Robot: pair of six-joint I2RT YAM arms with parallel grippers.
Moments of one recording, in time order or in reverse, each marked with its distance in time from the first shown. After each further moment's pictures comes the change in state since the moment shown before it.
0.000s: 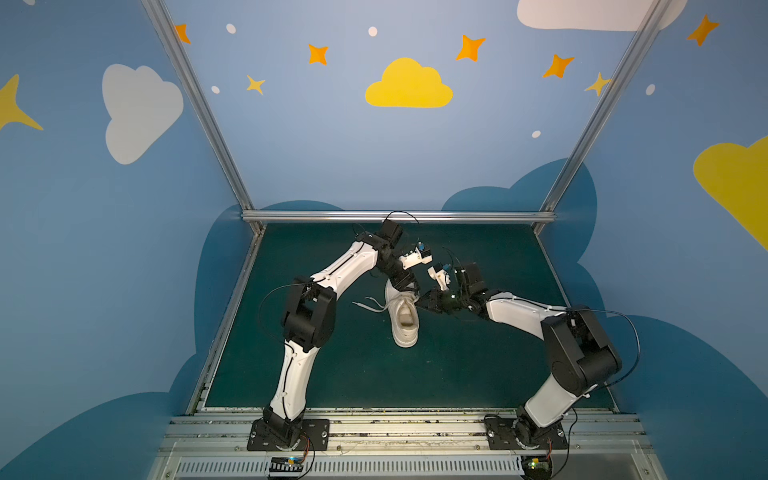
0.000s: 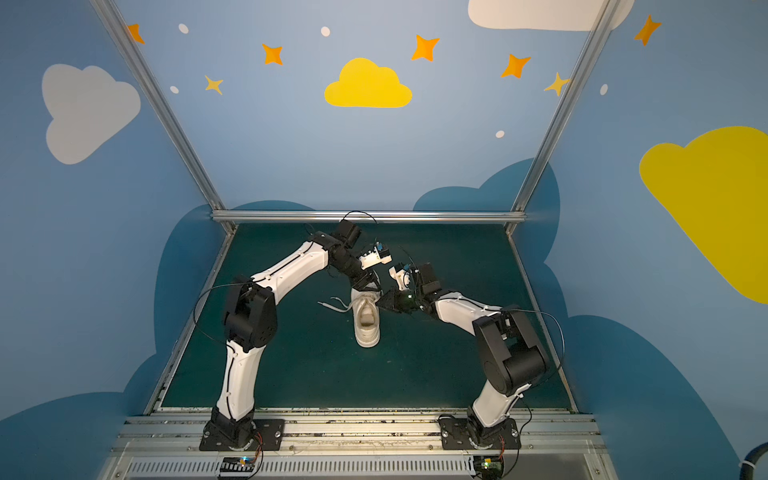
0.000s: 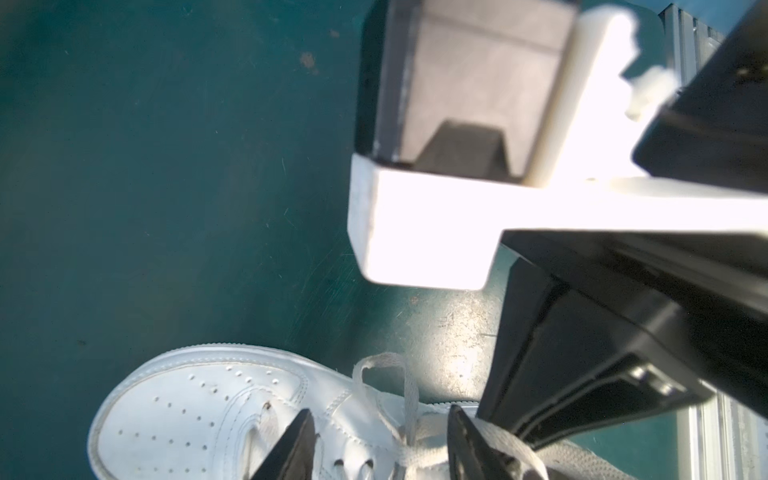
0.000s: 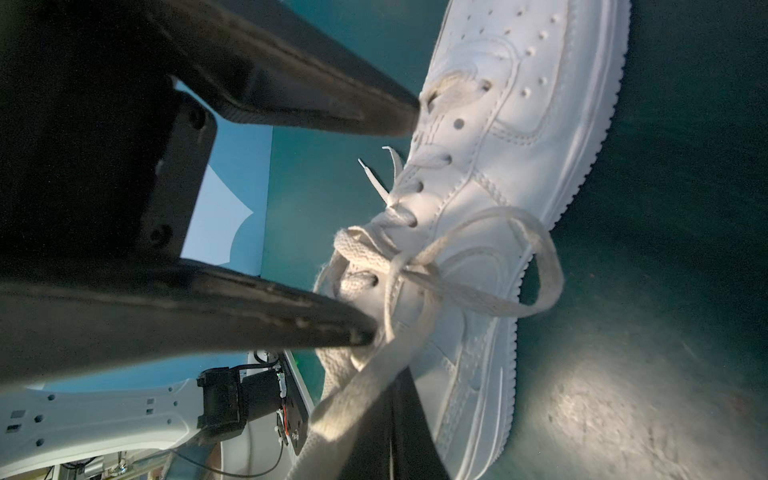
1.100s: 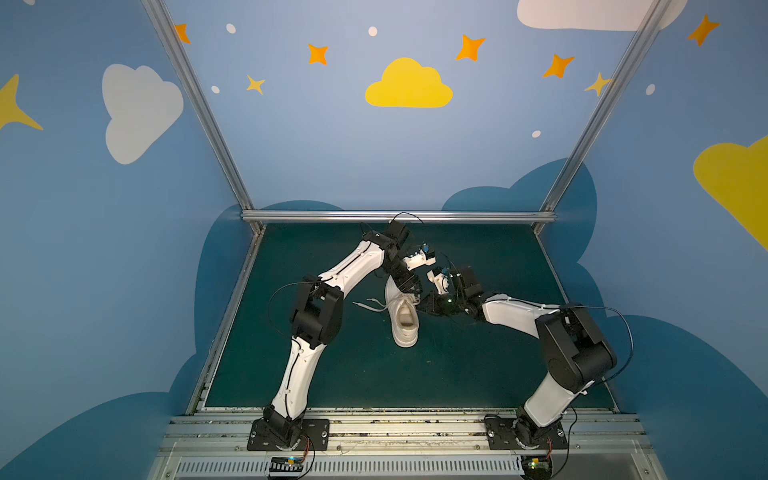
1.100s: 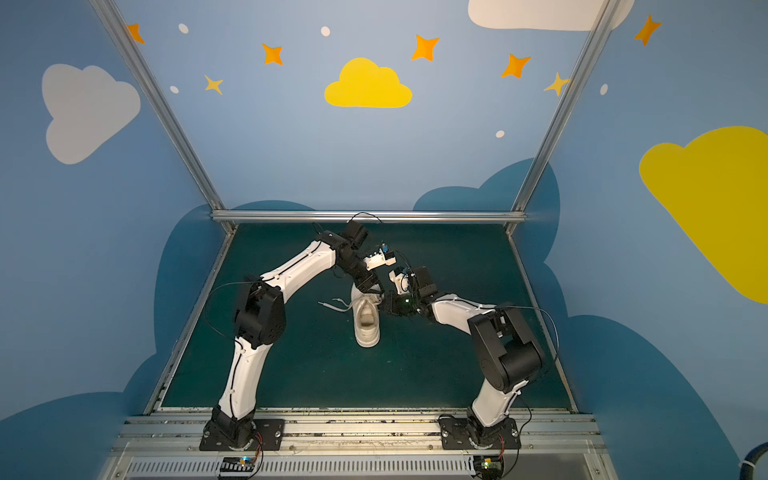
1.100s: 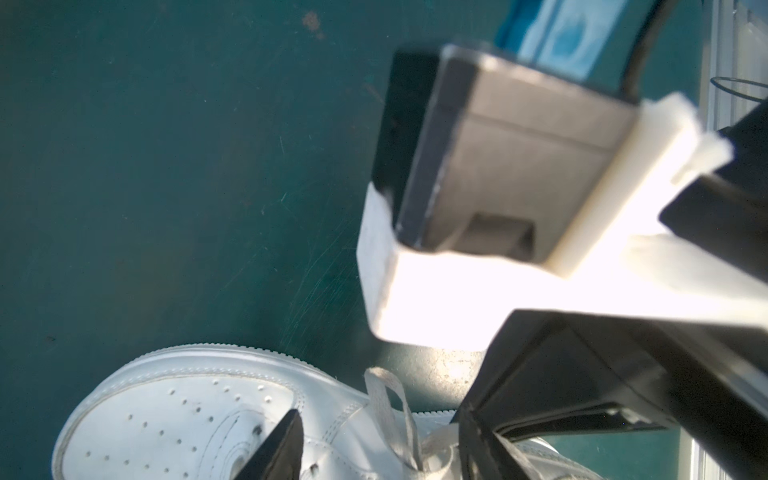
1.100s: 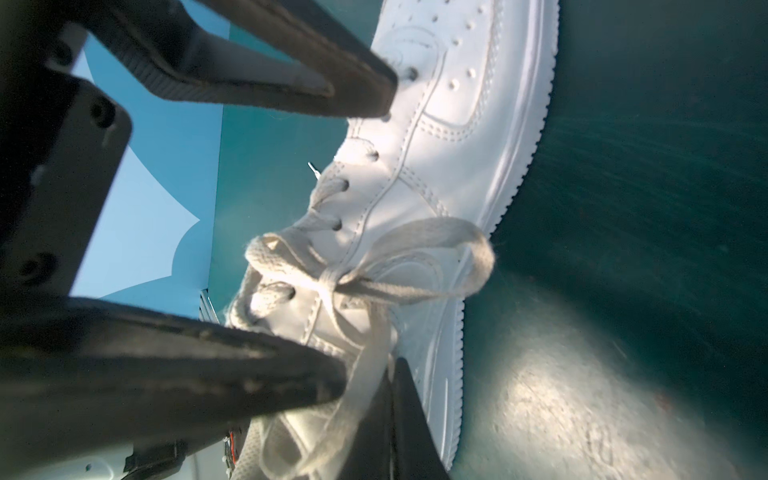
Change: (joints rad) left arm -0.020 0.072 0.096 -0.064 -0.049 -0.031; right arm 0.028 0.028 -0.017 0.002 0.123 -0.052
